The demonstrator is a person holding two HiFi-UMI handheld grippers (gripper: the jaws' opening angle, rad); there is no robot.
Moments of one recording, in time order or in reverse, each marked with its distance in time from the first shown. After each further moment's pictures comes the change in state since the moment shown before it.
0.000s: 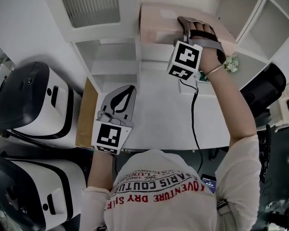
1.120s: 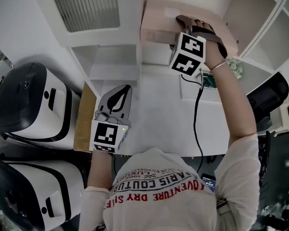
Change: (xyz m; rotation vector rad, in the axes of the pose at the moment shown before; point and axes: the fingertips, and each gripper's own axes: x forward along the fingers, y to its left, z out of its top) left arm 0.034 0.038 -0.024 -0.055 0.021 0.064; right arm 0.044 0.012 0.014 0.093 -0.084 0.259
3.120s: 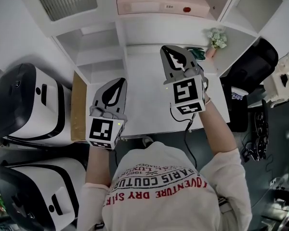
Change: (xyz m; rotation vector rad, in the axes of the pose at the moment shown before) left arm -0.049 -0.062 0.004 -0.018 0.005 -0.114; right arm -0.152 0.107 -0.003 0.769 -0.392 -0.186
